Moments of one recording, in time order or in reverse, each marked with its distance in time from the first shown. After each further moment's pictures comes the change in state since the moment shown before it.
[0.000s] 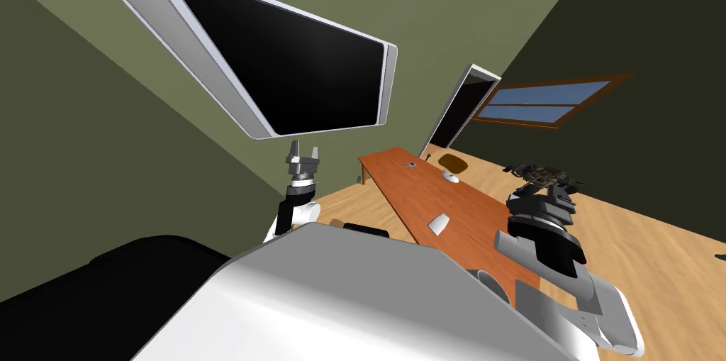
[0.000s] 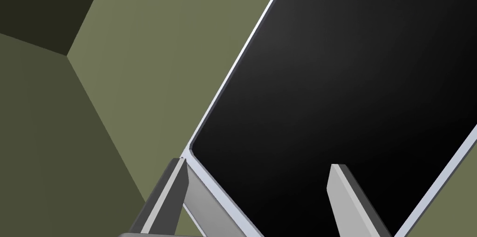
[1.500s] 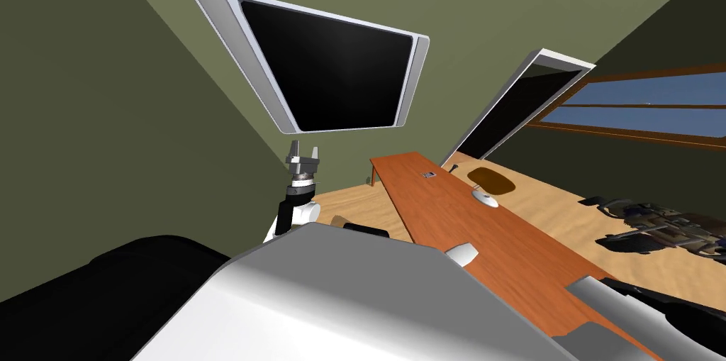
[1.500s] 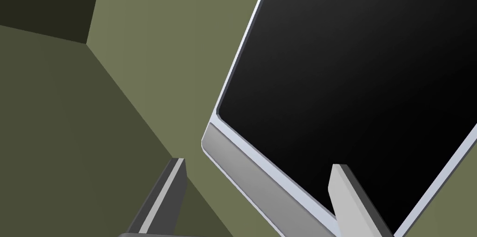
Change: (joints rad) left arm 0.000 0.000 0.000 0.000 0.000 0.000 0.000; right arm -0.131 -0.103 -0.431 0.380 0.045 0.396 -0.277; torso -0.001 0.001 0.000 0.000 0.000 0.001
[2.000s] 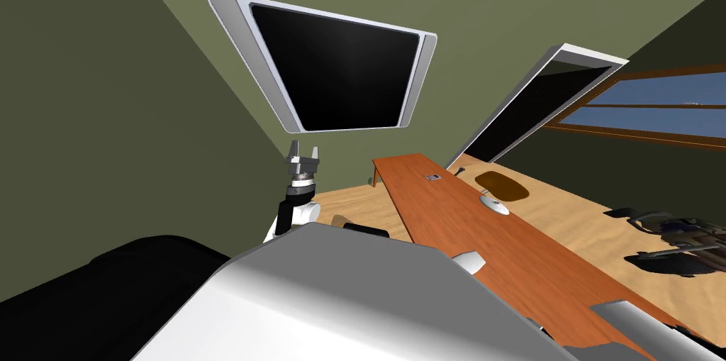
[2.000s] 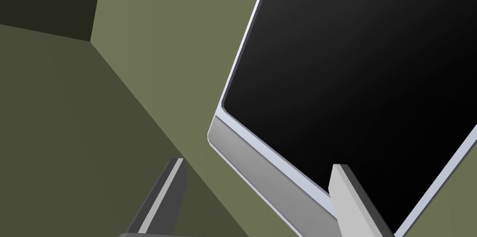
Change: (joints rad) left arm 0.000 0.000 0.000 0.000 0.000 0.000 0.000; right arm -0.026 -0.031 -0.123 0.118 0.007 0.117 -0.078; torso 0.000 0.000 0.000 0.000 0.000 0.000
